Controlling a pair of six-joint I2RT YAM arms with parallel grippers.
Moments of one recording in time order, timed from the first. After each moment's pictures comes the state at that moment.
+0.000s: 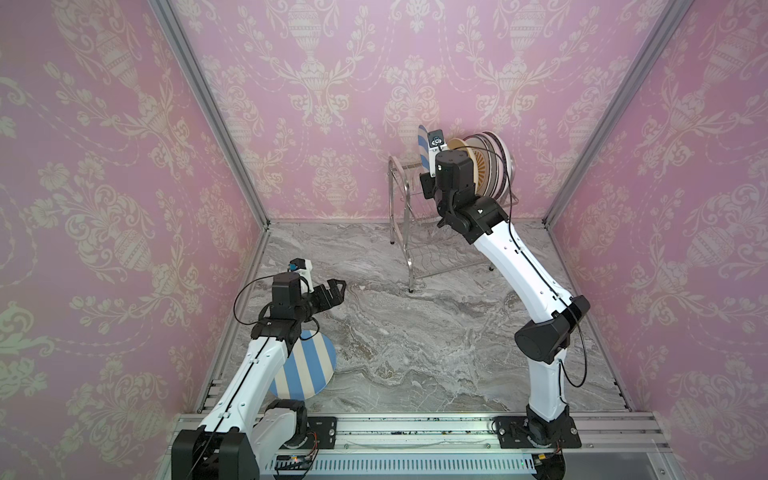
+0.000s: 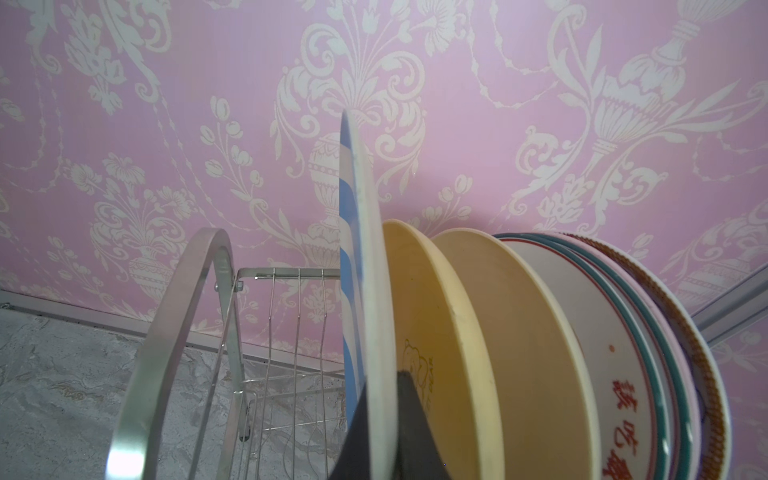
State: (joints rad) left arm -0.03 1.02 0.65 -0.21 0.33 -0.49; right arm 0.58 2.02 2.39 -0.52 0.63 -0.16
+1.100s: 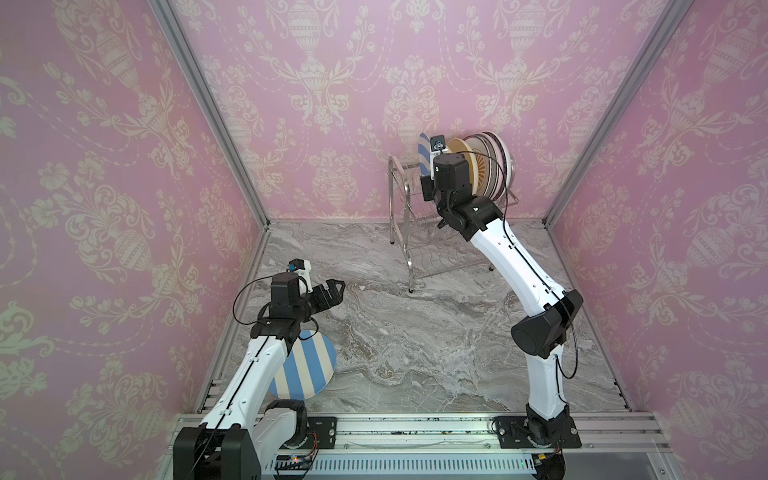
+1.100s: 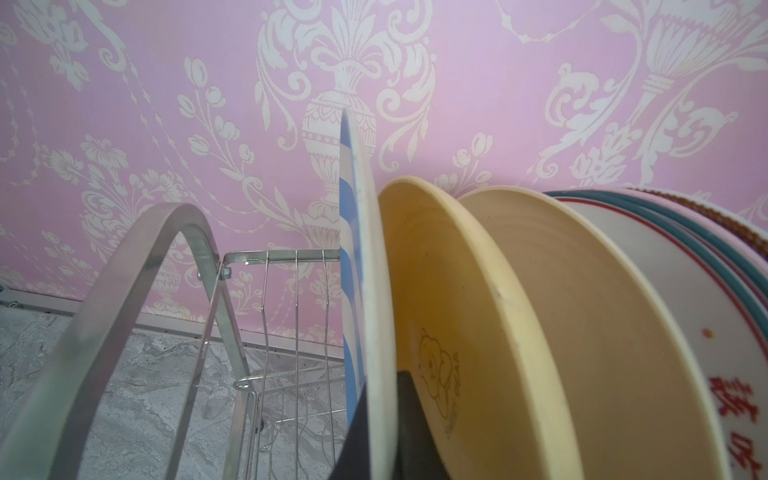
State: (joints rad) left arm -0.01 1.03 0.64 -0.21 0.36 -0.49; right arm 0.55 2.06 2.37 -0.53 0.58 -0.08
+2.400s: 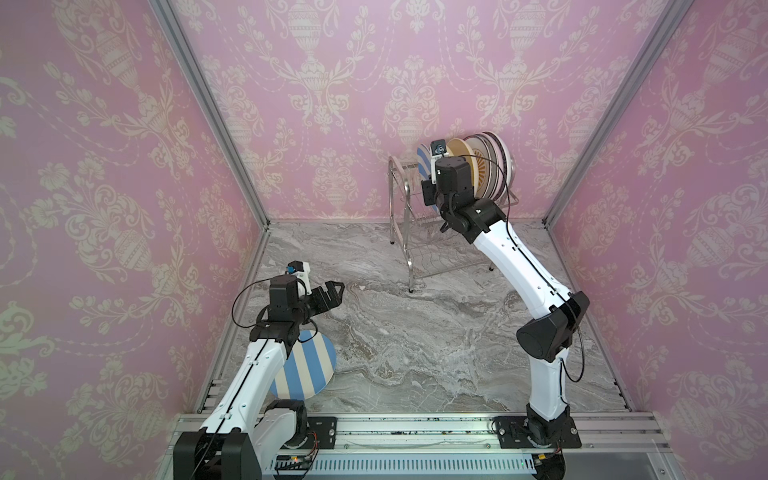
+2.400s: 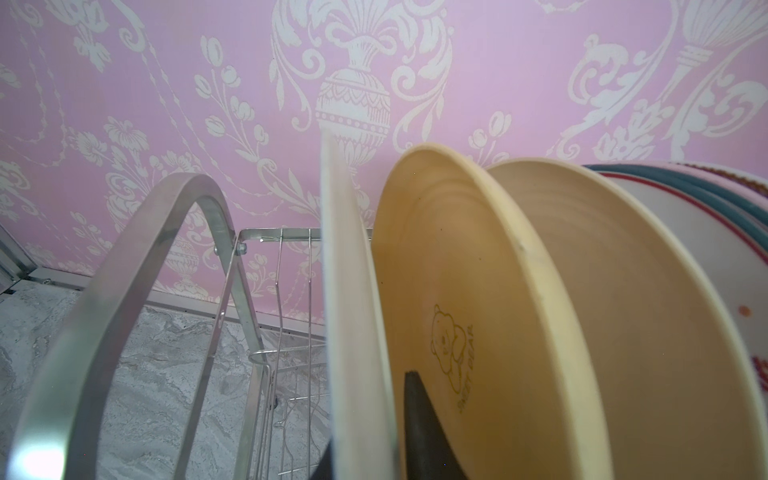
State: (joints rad) left arm 0.00 1.01 0.62 -0.20 0.37 -0.49; right arm 0.55 2.01 2.29 -0.54 0.54 -0.05
